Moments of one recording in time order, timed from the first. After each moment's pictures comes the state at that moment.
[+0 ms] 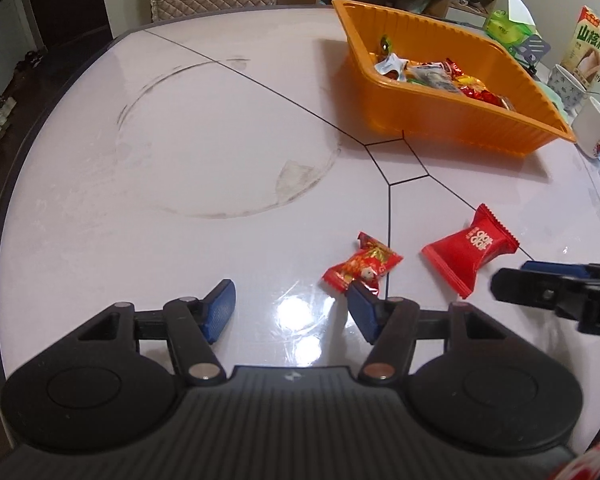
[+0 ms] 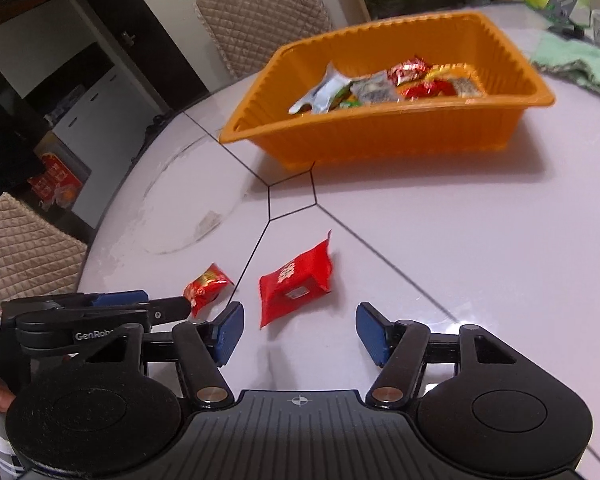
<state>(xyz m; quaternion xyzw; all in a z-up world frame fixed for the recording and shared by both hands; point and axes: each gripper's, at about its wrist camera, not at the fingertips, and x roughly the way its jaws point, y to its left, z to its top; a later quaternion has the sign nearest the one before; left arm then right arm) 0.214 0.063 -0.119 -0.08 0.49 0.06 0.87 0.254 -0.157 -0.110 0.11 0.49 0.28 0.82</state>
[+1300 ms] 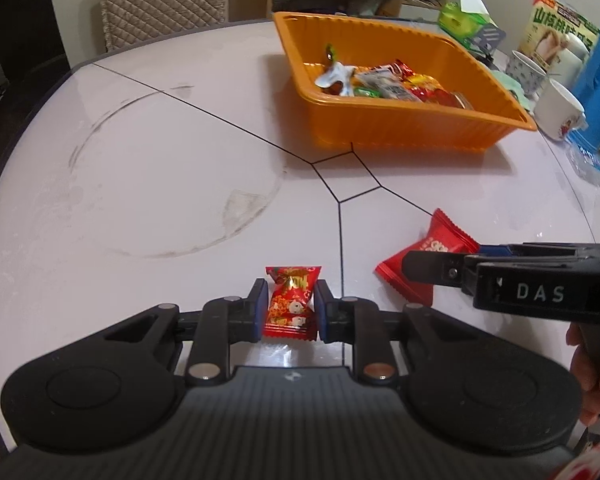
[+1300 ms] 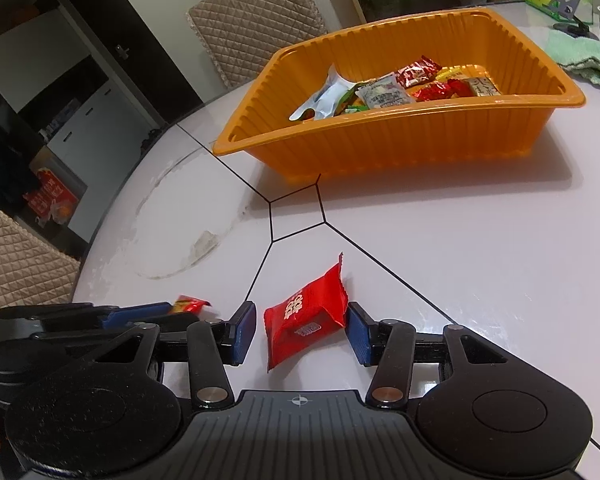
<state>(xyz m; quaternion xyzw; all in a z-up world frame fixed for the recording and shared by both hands) 0.227 0.047 -0.113 -0.05 0.47 0.00 0.88 0.269 -0.137 -0.122 0.12 0.47 0.28 0.83</state>
